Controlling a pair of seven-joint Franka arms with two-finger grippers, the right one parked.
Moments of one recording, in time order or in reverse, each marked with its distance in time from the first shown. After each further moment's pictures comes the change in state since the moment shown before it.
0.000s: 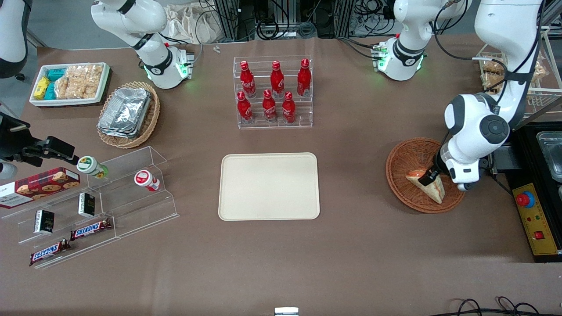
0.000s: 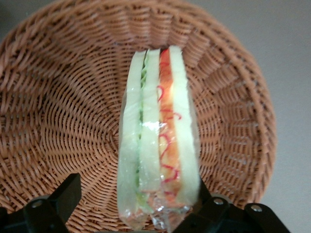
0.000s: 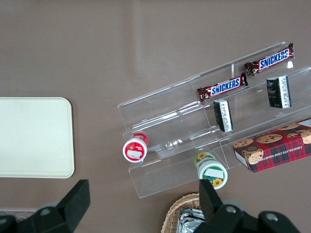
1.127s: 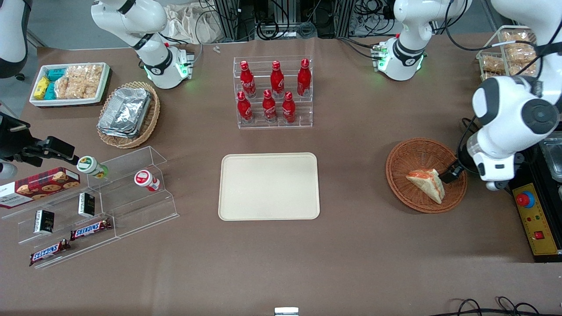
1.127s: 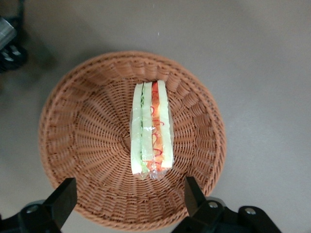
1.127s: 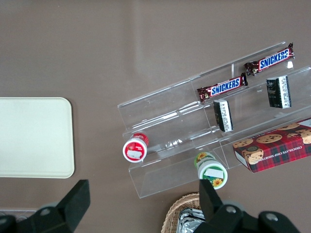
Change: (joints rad) arm 0.001 -0.110 0.004 0.148 0.001 -0.258 0.033
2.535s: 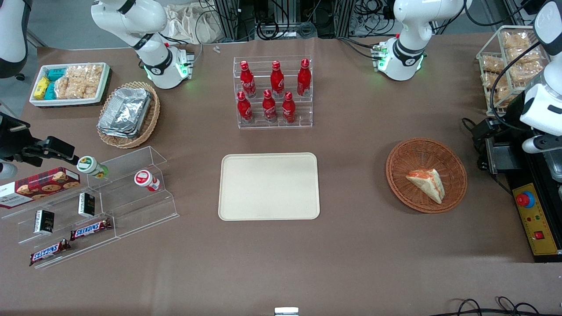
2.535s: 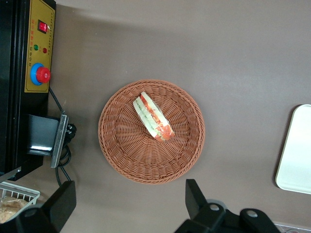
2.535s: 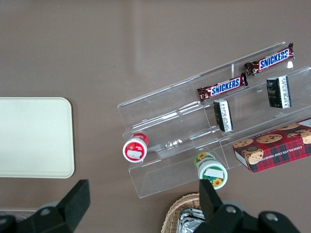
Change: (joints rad) arm -0.012 -0.161 -0.002 0.421 0.003 -0.546 0.647
